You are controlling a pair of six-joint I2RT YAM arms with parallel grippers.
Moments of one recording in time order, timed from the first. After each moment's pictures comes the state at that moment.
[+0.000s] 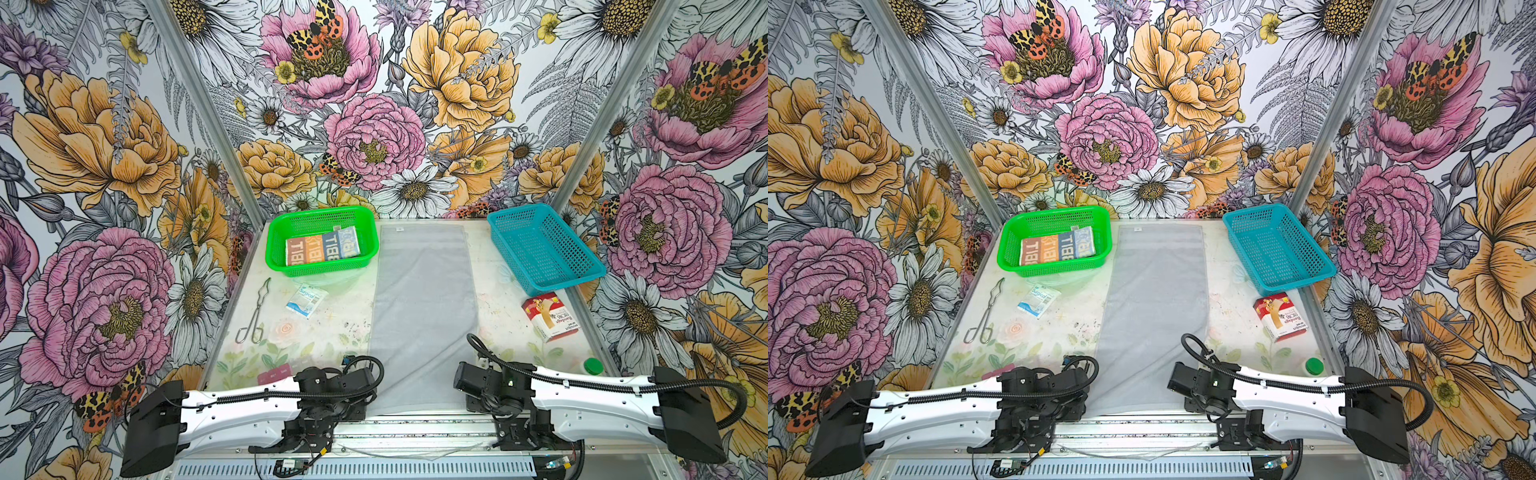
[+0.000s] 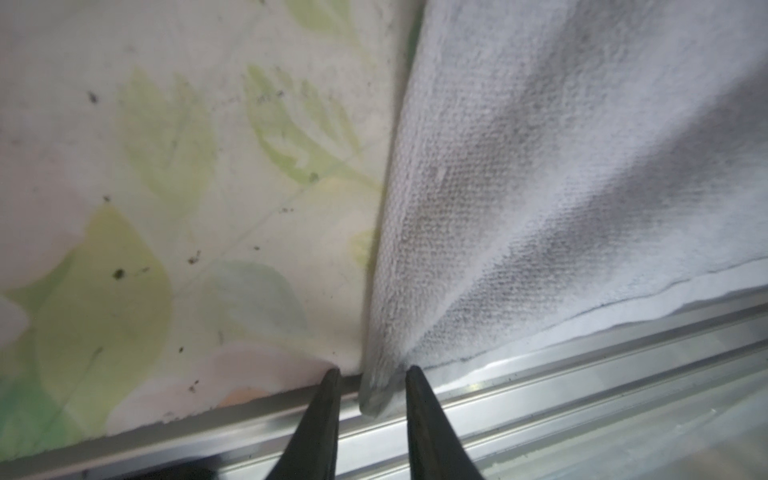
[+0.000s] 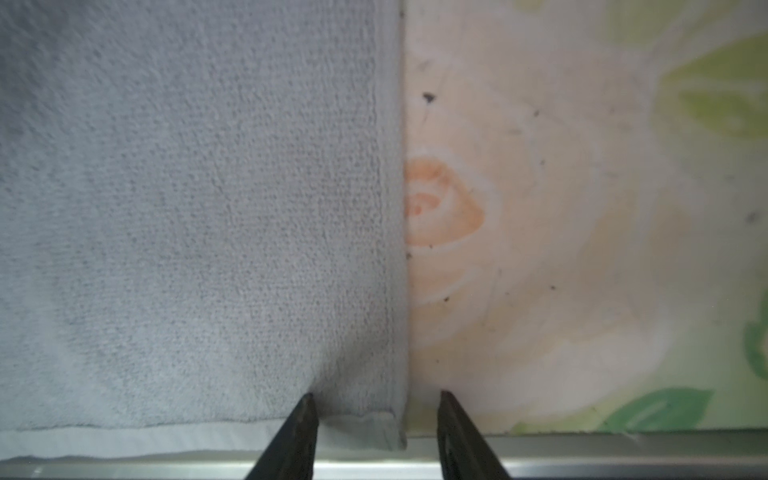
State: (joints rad) left arm -1.24 0.91 0.40 -0.78 -0.03 -1.21; right arm 1.19 1.06 0.47 -0.87 0.08 1.30
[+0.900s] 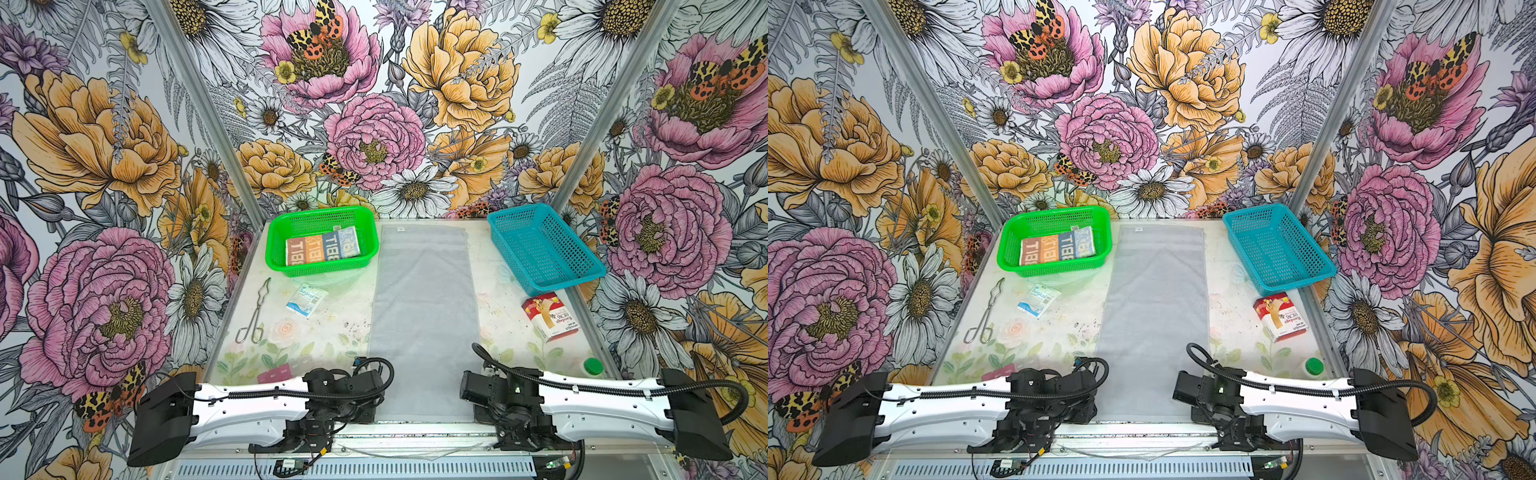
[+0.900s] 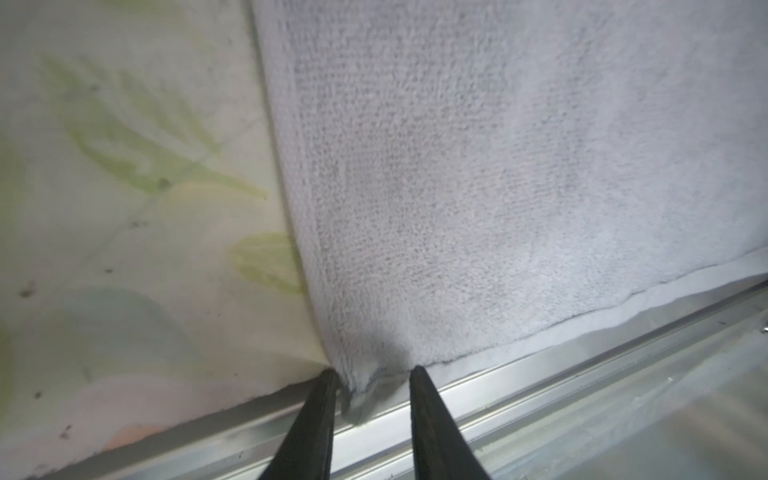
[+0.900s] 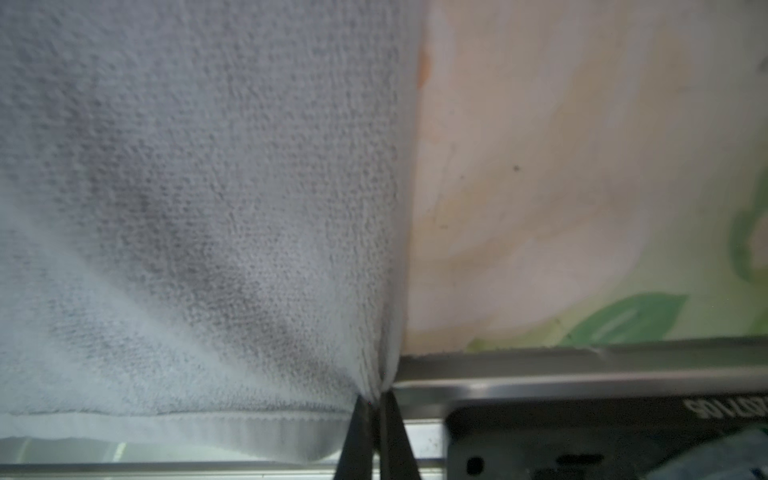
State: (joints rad) left arm -1.29 1.01 0.41 -0.63 0.01 -1.20; right arm 1.27 1.00 0.47 -1.01 -0.02 1.37
